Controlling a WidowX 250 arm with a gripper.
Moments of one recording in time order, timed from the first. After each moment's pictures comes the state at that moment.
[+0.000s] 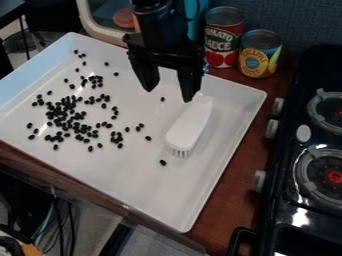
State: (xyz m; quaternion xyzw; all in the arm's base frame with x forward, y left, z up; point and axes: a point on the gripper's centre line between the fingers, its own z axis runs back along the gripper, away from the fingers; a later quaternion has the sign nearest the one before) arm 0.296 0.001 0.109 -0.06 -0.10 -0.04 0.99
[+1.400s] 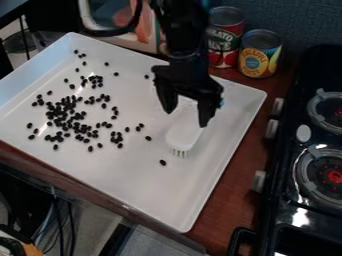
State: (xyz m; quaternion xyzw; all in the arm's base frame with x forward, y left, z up) arm 0.328 -0.007 0.042 -0.02 -0.10 -0.05 0.99
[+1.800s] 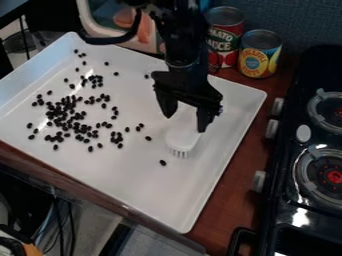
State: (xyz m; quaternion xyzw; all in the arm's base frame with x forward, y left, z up) arm 0.327 -0.007 0.034 -0.01 -0.10 -0.06 0.99
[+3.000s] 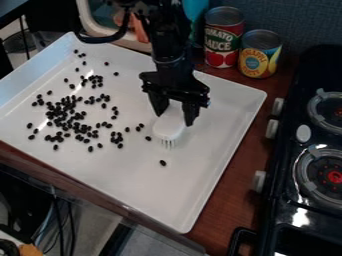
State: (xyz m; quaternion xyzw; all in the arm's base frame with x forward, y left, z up) arm 0.340 0.022 0.026 -0.02 -0.09 0.00 1.00
